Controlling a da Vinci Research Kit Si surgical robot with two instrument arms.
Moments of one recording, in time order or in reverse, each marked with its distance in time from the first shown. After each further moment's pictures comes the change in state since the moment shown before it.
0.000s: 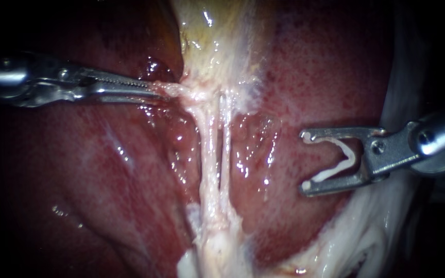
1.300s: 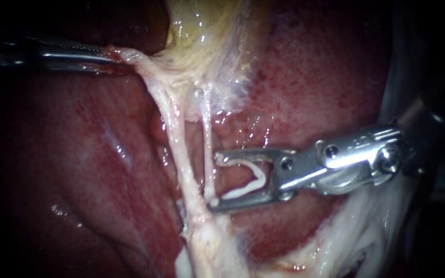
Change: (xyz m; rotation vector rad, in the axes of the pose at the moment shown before) right arm 0.003 0.000 0.014 0.108 0.244 0.276; left arm 0.005 -0.001 -0.009 0.037 0.042 -0.005
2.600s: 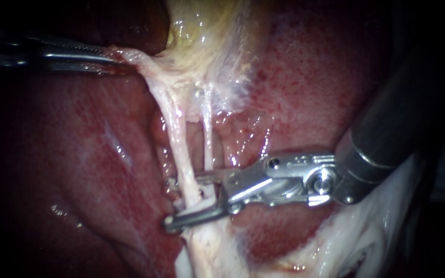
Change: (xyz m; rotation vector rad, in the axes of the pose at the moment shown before) right arm -0.003 0.001 0.008 0.155 0.070 0.114; left arm 0.000 0.000 0.000 0.002 0.000 0.000
